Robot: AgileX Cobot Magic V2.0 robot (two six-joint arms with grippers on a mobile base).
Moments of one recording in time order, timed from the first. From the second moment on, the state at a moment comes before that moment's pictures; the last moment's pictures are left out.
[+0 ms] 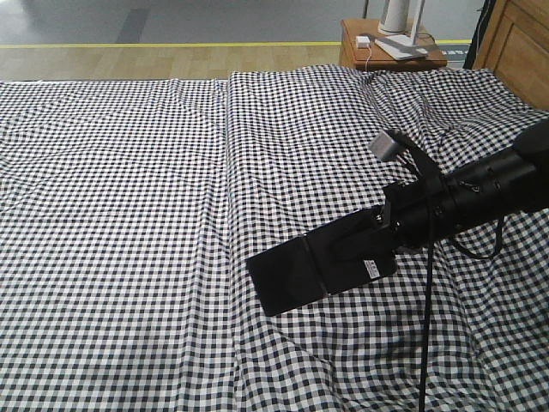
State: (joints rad) left arm 0.06 -0.02 0.03 -0.04 0.20 0.06; right arm 0.09 1.67 -1.13 1.02 1.18 -1.13
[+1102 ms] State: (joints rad) left arm 0.06 -0.02 0.03 -0.04 0.20 0.06; right arm 0.32 1.40 -1.12 1.01 1.21 -1.03
